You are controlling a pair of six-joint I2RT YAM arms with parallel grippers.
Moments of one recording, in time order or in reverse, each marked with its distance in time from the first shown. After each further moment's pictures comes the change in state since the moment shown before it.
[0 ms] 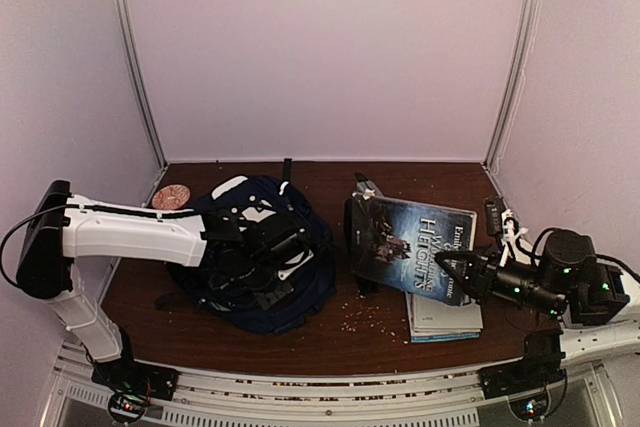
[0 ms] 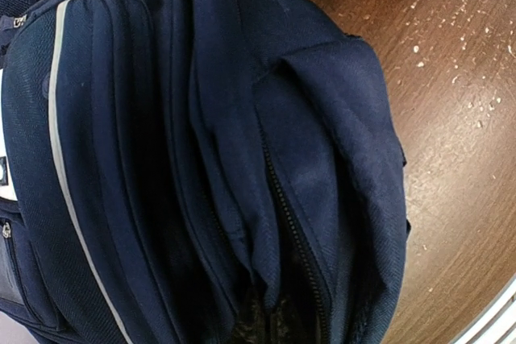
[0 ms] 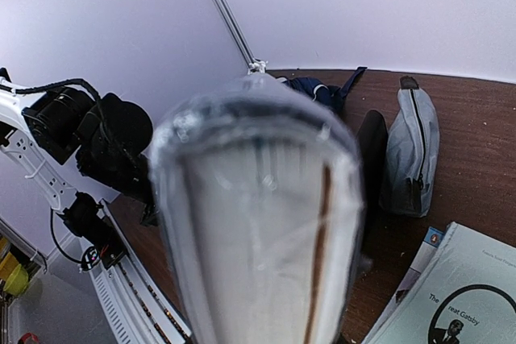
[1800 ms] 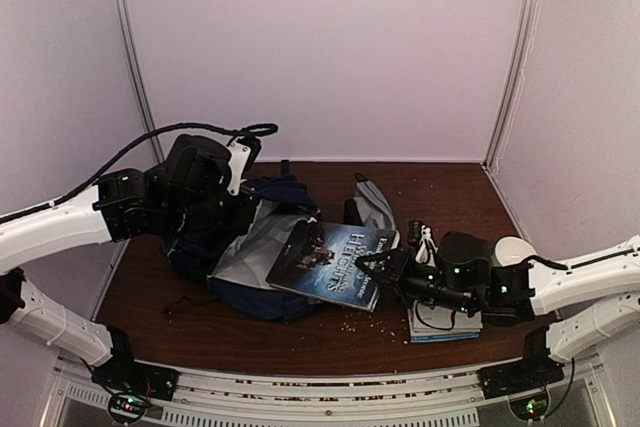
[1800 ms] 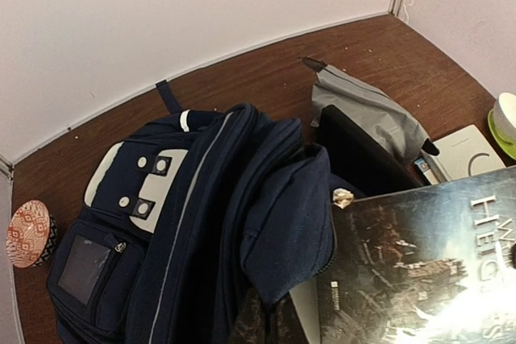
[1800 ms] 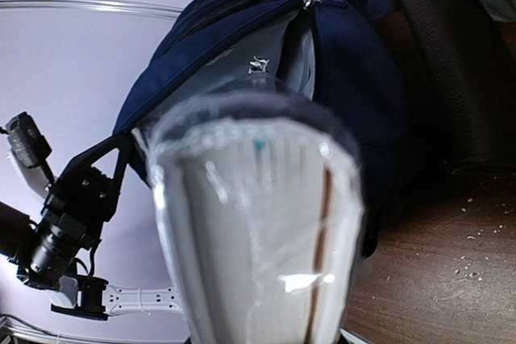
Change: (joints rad) left arm 0.100 -0.398 0.026 0.187 -0.187 -0.153; right arm -0.061 0.688 0.014 0.609 -0.177 0.897
